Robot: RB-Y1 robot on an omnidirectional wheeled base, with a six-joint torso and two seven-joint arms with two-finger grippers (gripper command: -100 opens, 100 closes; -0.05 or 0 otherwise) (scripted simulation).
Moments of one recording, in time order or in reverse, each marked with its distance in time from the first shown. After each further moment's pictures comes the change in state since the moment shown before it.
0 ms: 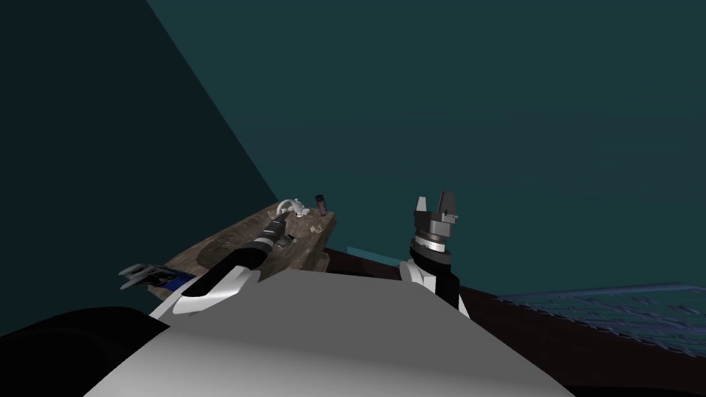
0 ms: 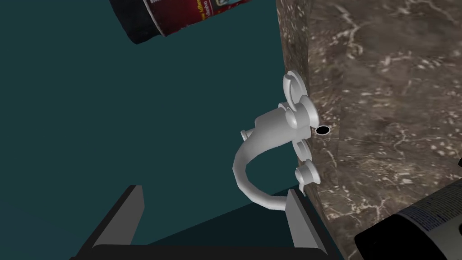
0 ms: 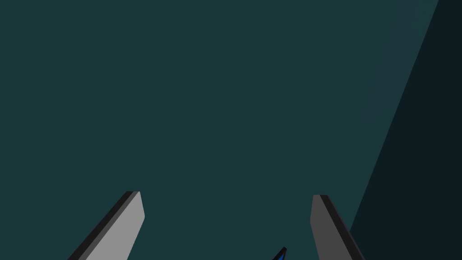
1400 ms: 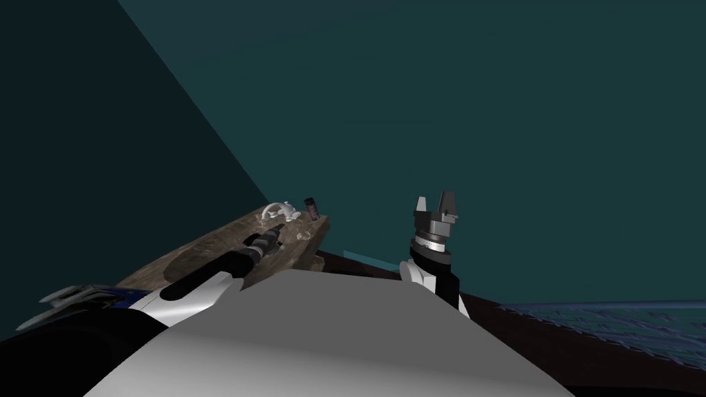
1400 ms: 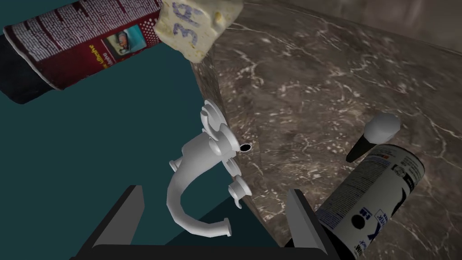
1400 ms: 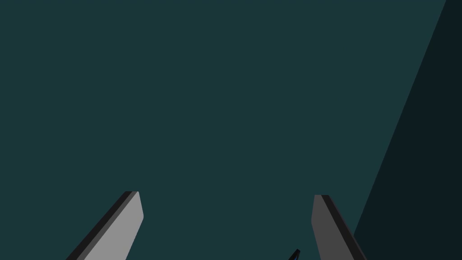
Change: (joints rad) left arm 0.096 0.057 0.077 -0.075 0.078 0.346 -0.004; right arm 0.000 0.000 0.000 0.000 0.000 0.000 0.000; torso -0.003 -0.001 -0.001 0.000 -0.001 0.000
